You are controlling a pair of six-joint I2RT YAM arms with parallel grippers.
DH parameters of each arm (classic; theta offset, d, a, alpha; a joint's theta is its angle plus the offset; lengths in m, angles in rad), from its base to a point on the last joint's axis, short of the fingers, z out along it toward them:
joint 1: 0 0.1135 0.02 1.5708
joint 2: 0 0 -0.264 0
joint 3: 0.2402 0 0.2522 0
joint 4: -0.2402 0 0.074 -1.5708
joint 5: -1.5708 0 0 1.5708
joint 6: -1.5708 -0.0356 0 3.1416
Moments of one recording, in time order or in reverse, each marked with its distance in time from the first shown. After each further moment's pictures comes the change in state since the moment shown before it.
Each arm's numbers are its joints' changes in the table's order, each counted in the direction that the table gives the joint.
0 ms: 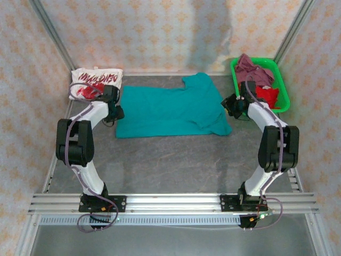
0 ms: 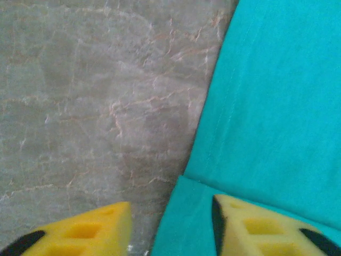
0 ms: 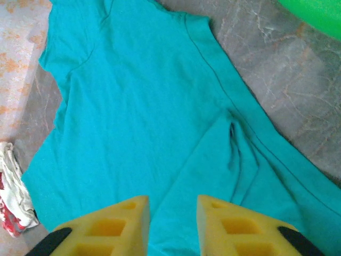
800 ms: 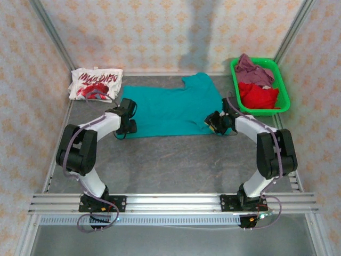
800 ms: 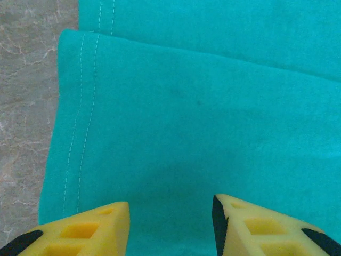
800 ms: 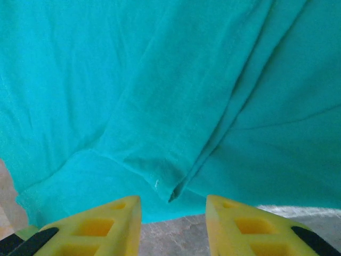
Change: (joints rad) left arm -0.212 0.105 -0.223 0.027 0.031 0.049; right arm 0.192 0.074 -0.276 0.119 0.034 -0.035
